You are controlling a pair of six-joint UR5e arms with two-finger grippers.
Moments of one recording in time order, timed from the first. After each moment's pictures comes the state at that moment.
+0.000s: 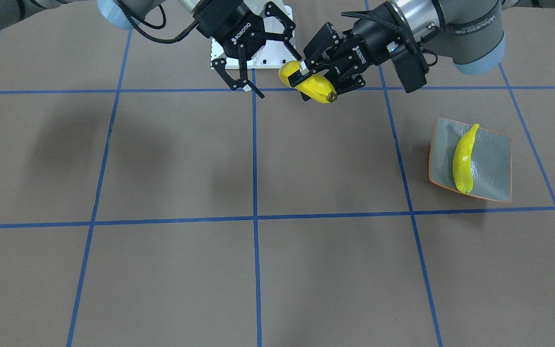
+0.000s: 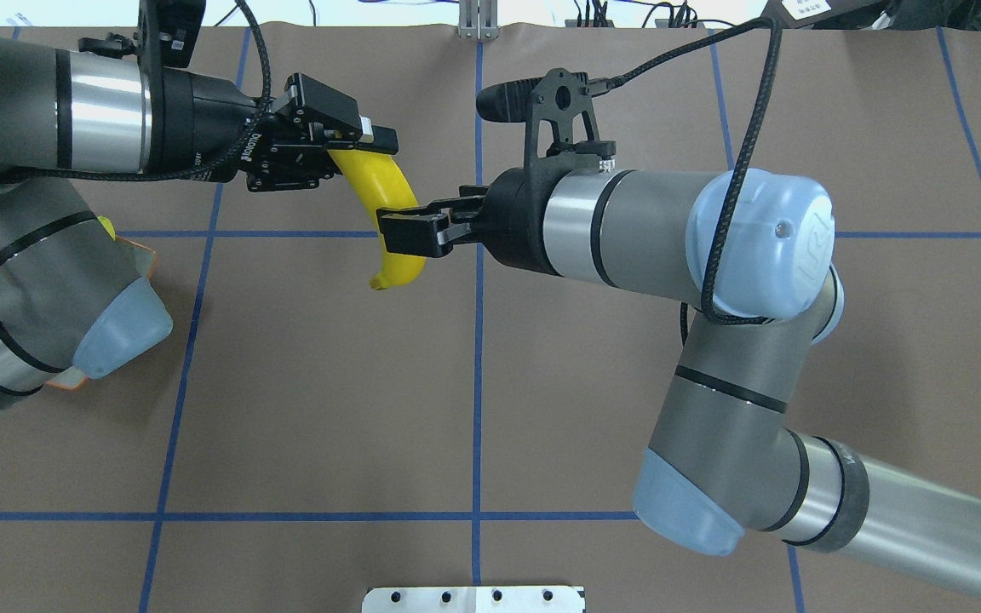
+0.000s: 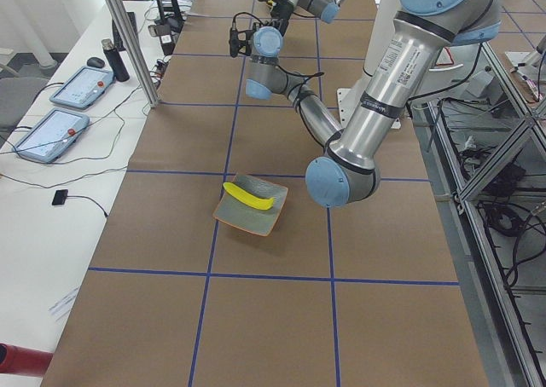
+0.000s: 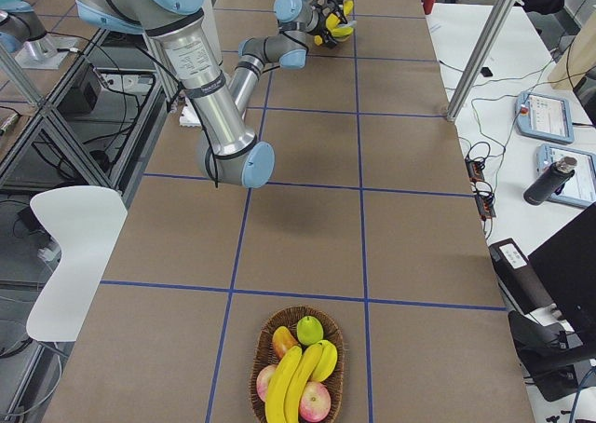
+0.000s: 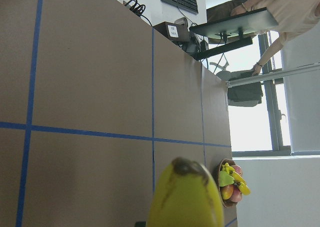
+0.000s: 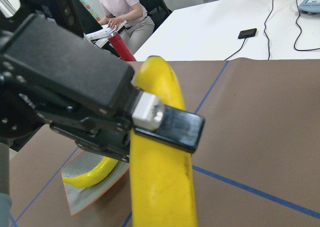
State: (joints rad) left arm -0.83 -2.07 -1.81 -2.64 -2.13 -1.71; right arm 0.55 -0.96 1.92 -0.95 1.67 0.98
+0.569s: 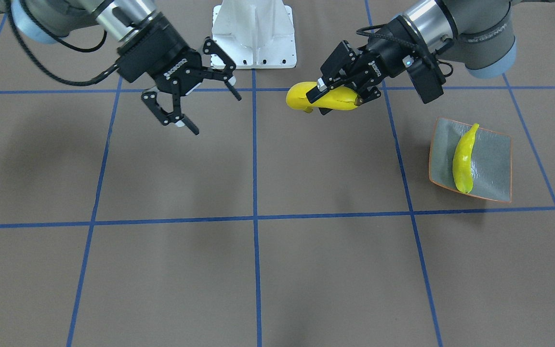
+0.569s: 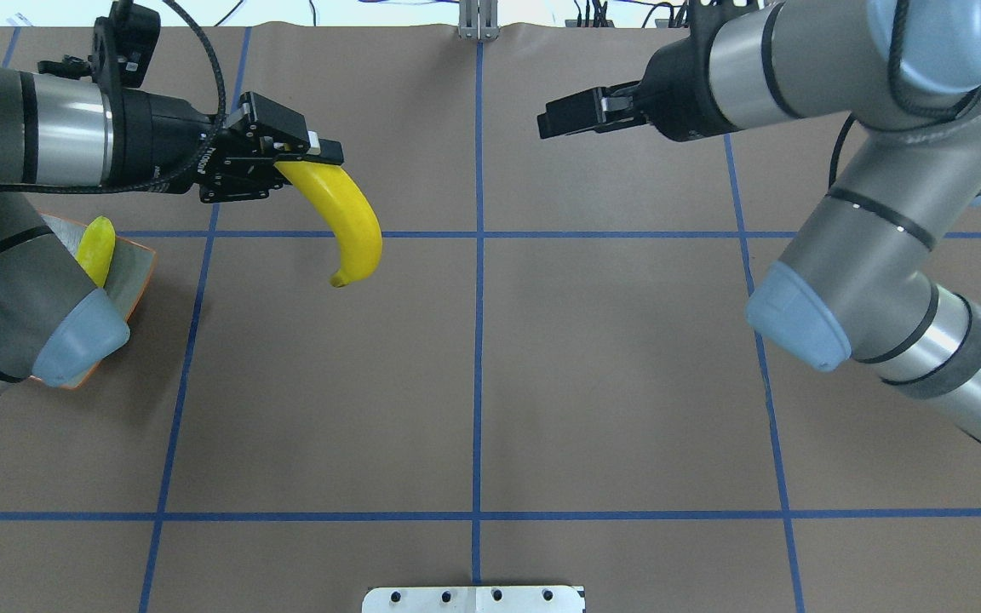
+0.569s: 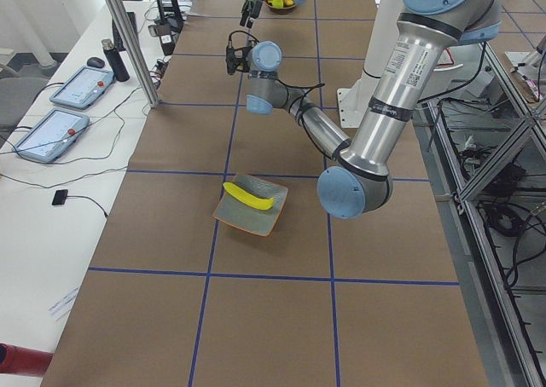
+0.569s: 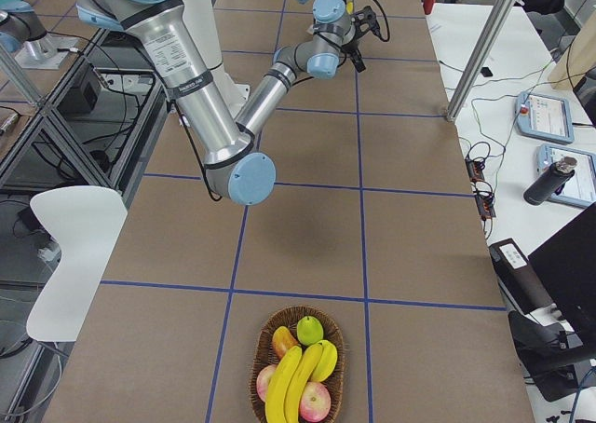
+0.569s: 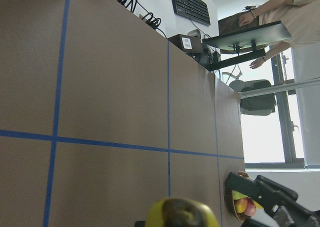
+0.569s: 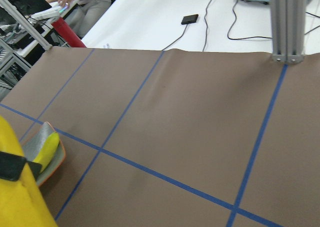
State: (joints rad) left arm -0.87 -1.94 -1.82 -2.63 -2.12 -1.70; right arm 0.89 -1.02 1.91 -1.16 2.06 0.92
